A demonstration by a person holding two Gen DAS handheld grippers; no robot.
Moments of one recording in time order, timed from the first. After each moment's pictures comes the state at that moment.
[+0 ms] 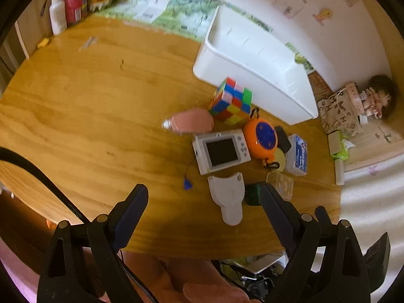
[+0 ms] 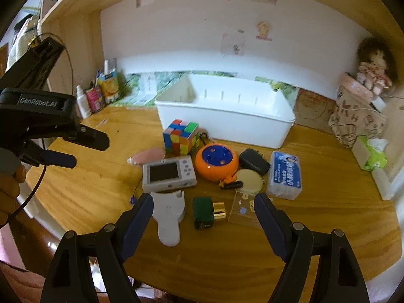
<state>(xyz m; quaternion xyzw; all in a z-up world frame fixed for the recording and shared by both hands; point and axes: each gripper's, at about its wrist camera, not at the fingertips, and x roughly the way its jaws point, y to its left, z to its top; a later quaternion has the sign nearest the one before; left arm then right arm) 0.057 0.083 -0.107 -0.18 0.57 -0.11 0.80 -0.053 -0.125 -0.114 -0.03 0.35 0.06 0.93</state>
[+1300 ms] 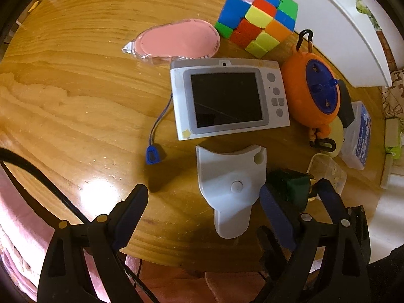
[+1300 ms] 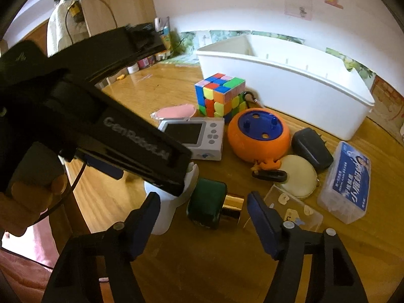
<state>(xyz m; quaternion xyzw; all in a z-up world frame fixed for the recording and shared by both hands) 0.083 -0.005 -0.203 -0.13 0.71 0.01 0.69 0.009 -0.149 -0.177 -0.07 0.42 0.26 0.87</state>
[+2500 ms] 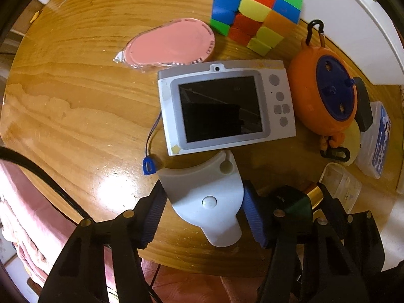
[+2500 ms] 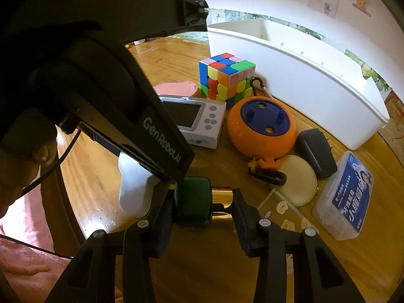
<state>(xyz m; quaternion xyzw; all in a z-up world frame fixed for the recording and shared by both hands) 0.132 -0.032 -0.203 -0.07 0.74 0.06 0.67 0.034 -0.147 -0.186 -0.14 0.45 0.27 0.84</state>
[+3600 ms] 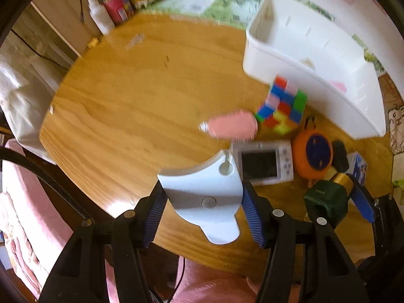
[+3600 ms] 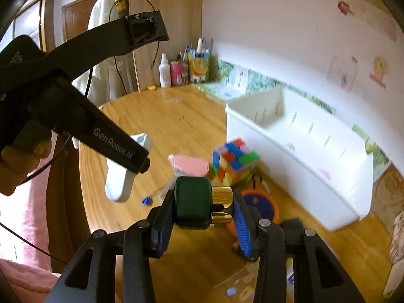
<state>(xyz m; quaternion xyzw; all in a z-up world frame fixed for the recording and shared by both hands) 0.079 0.038 -0.115 -0.08 0.64 0.12 0.76 0.056 -0.135 -0.103 -0.17 0.33 0.35 0.86</state>
